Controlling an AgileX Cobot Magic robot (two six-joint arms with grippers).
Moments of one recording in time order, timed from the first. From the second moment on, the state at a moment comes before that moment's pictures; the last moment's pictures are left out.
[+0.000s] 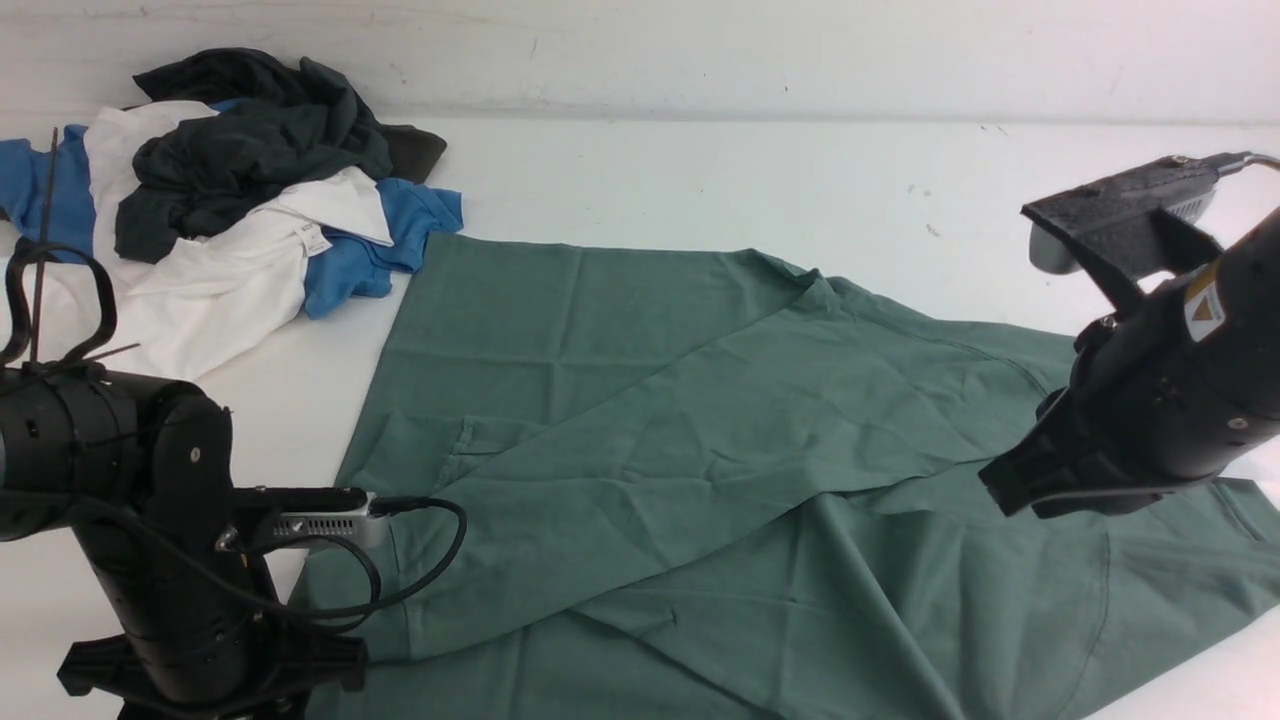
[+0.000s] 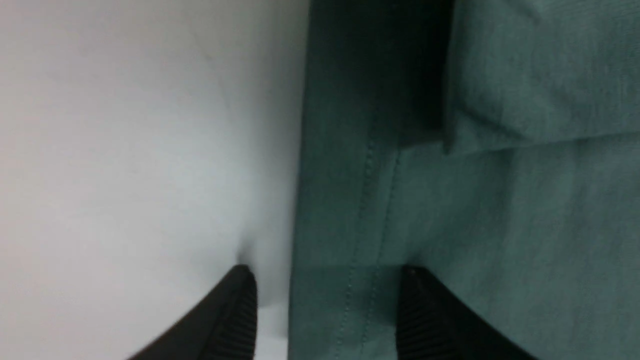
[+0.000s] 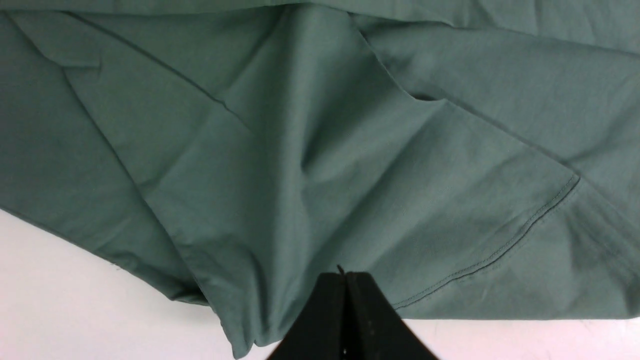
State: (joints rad) right arm 0.47 1.36 -1.16 0.01 1.19 0.01; left arm -0.21 1.65 -0.76 -0.06 0.88 -0.24
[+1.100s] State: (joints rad) right arm 0.71 1.37 -0.75 0.13 0.95 -0.20; left arm -0.21 1.33 -0.74 -0.07 1.08 -0.20
